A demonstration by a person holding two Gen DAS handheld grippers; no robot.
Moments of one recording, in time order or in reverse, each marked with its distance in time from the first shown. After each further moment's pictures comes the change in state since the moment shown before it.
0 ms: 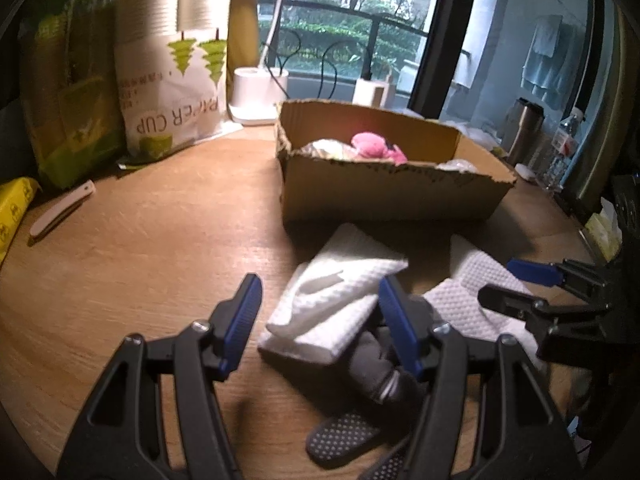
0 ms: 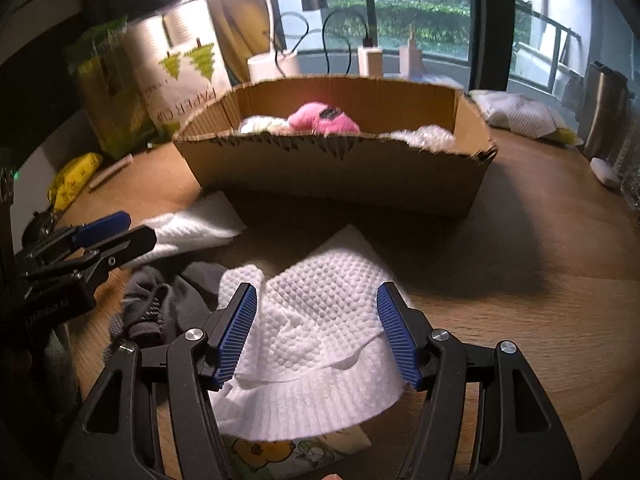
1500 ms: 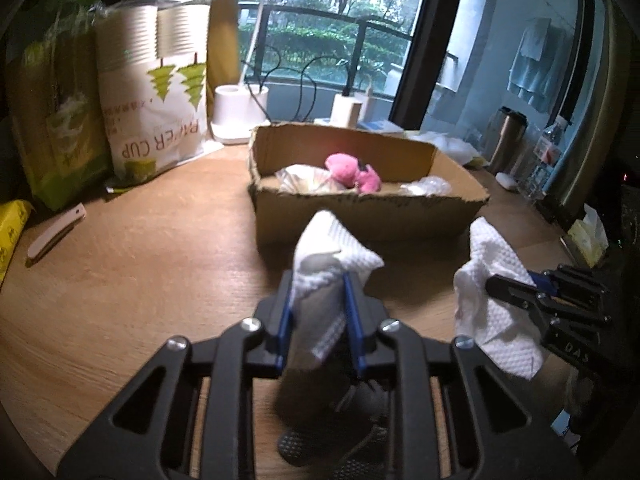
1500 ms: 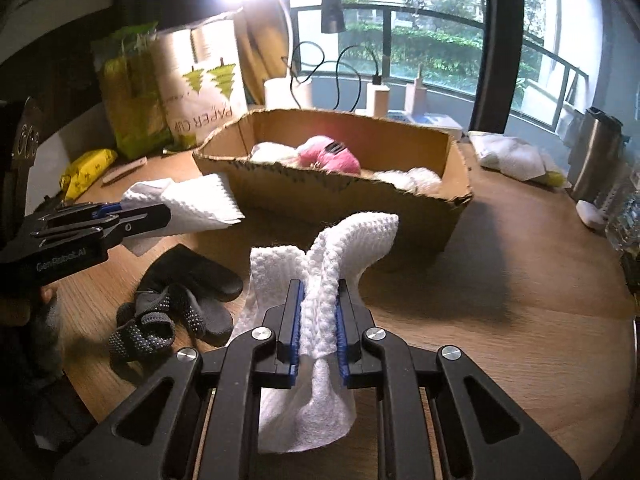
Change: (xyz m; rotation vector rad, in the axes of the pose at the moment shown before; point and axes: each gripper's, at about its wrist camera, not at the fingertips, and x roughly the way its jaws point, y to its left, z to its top) left arm -0.022 -0.018 0.021 0.020 -0.024 -0.051; right arm -0.036 -0.001 0.002 -0.089 -0.096 -0.010
